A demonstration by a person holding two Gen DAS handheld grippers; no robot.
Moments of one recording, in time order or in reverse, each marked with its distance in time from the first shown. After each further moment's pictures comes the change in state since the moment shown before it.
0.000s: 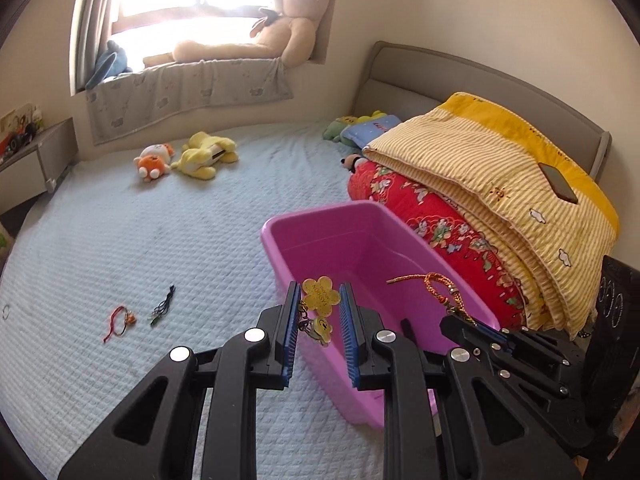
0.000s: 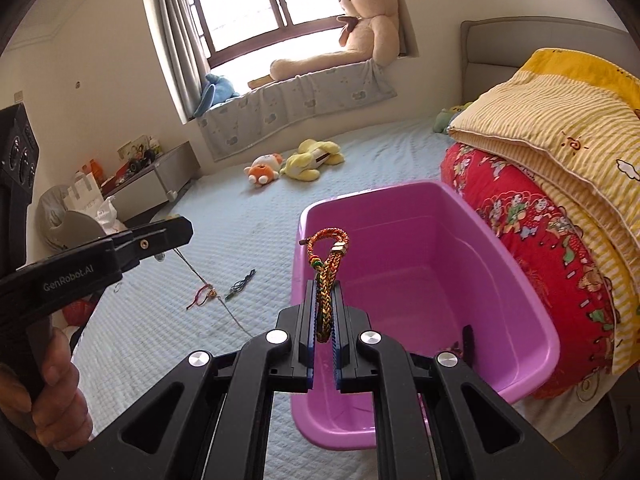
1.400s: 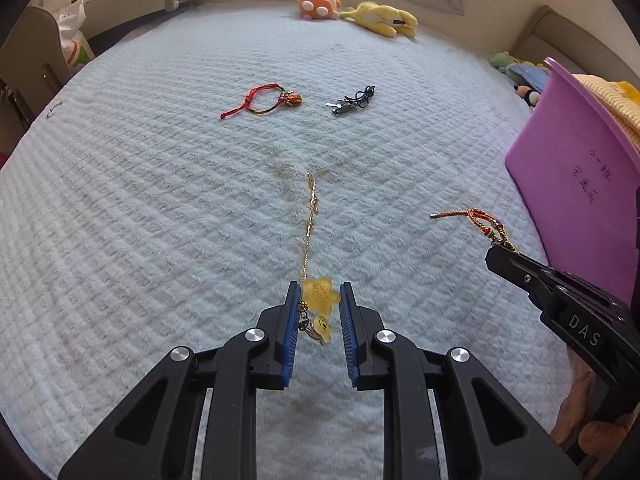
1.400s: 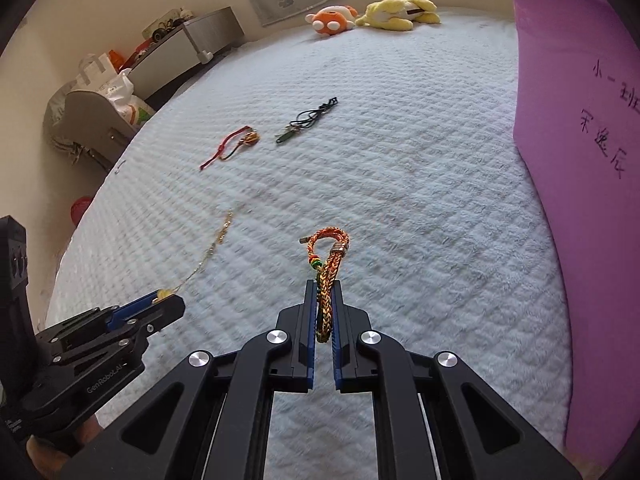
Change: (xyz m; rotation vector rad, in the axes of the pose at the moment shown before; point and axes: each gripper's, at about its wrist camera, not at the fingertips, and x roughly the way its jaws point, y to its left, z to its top) left arm 0.087 0.236 -0.241 -0.351 0.290 0.308; right arm 0.244 0.132 -0.152 -0.128 0.400 0.158
